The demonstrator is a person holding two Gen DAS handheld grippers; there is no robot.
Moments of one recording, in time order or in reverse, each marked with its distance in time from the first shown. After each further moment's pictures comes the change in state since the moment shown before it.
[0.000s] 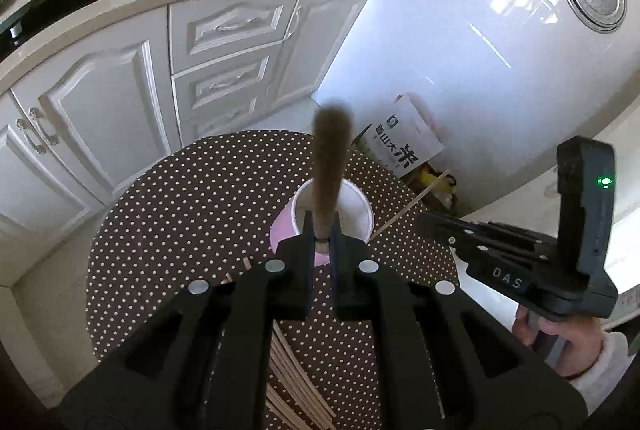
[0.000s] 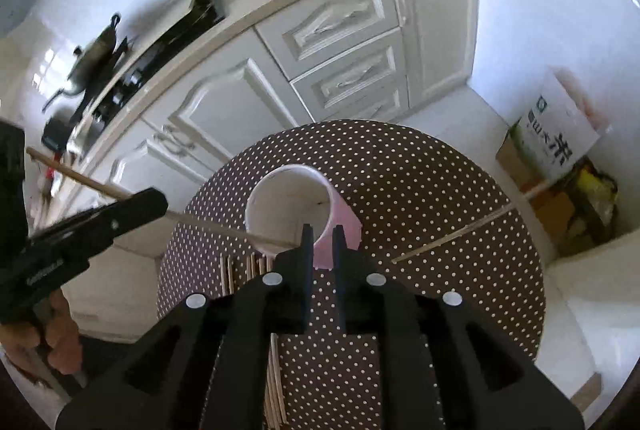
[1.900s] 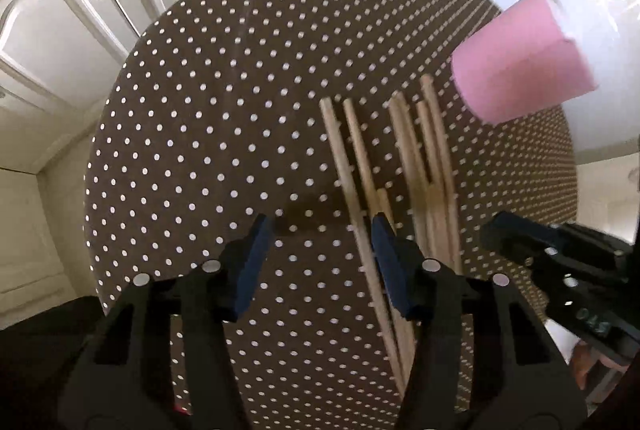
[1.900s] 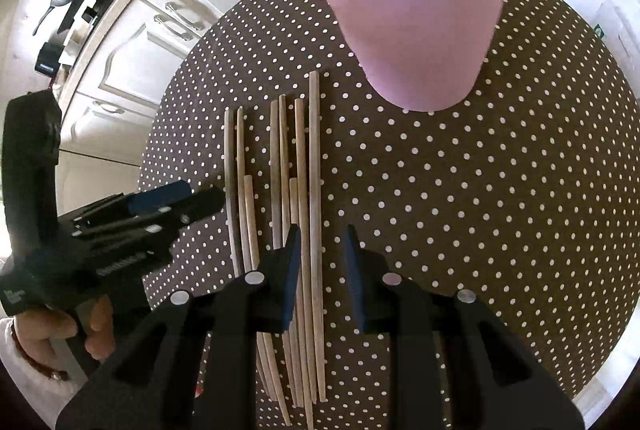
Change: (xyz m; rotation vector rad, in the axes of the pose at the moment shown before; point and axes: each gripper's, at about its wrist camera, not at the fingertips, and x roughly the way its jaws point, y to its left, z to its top) left arm 0.084 0.110 -0.131 -0.214 0.326 0.251; right arm 0.117 0.062 -0.092 -0.083 0.335 0.028
